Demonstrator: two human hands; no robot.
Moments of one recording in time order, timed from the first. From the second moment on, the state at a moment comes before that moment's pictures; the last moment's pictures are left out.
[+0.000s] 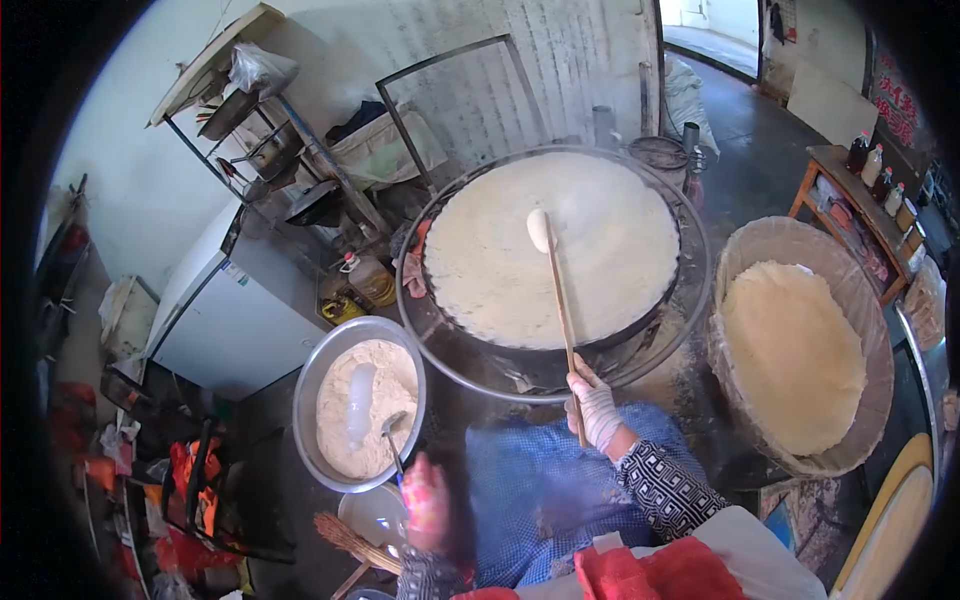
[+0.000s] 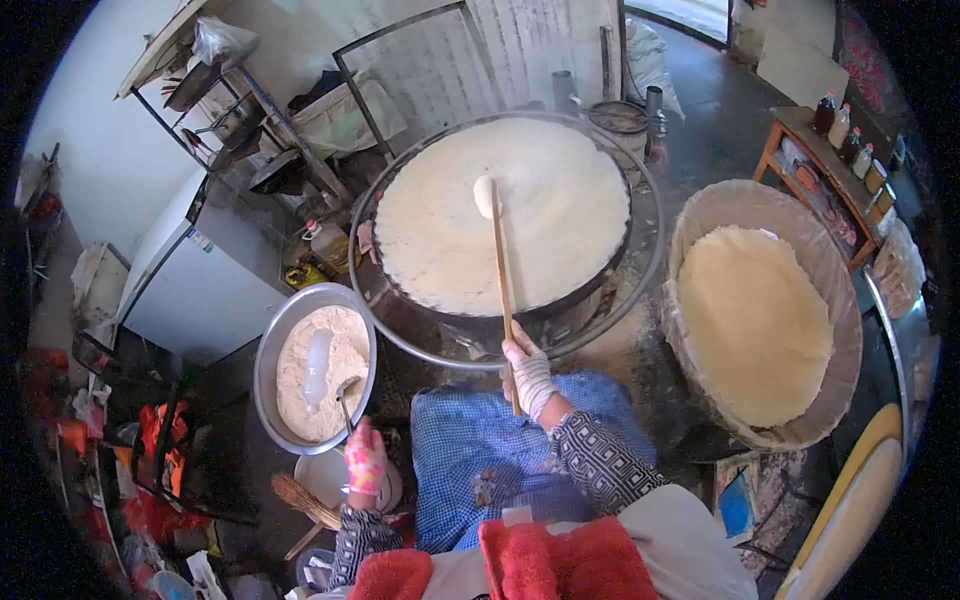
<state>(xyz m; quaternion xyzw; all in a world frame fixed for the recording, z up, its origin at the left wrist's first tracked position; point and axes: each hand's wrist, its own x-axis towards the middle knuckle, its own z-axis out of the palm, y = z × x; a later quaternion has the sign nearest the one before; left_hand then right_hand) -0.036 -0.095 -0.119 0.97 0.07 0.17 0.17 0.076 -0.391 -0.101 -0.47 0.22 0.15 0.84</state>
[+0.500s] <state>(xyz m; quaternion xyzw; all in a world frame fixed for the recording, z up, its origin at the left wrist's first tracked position) -0.072 0.007 -0.210 0.92 0.33 0.01 0.20 0.074 -0.401 -0.107 -0.44 0.22 0.12 0.86</state>
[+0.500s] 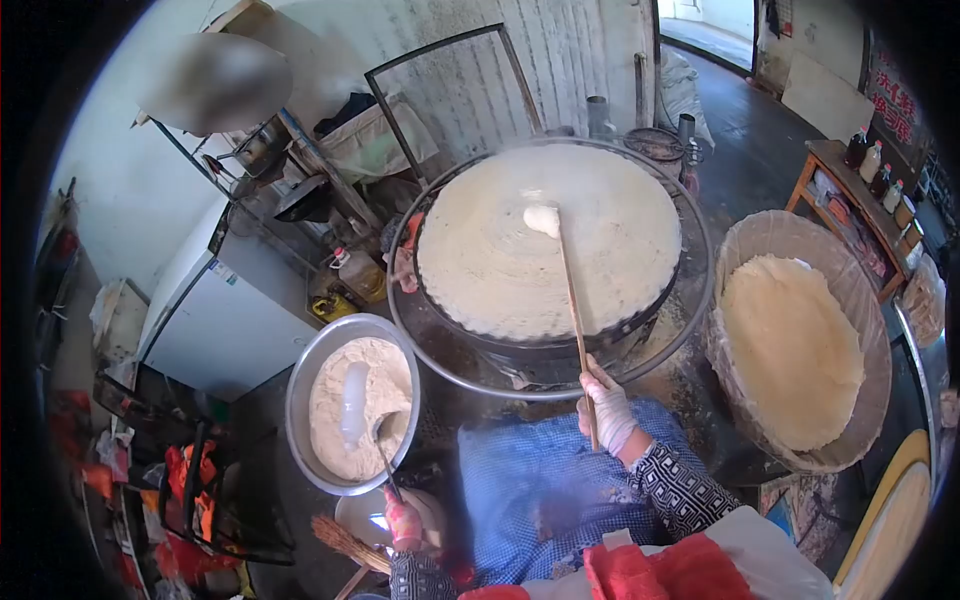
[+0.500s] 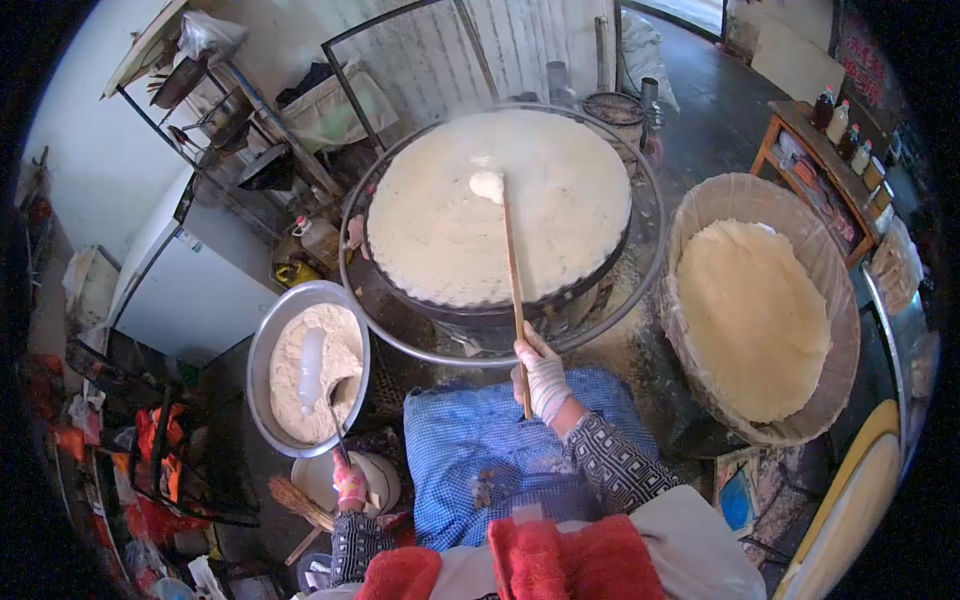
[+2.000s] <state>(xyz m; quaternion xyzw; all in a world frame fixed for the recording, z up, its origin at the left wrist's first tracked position) 0.089 -0.171 0.005 0.25 0.12 -0.03 0.96 0.053 -0.474 -0.084 -0.48 0.22 0.03 0.85</state>
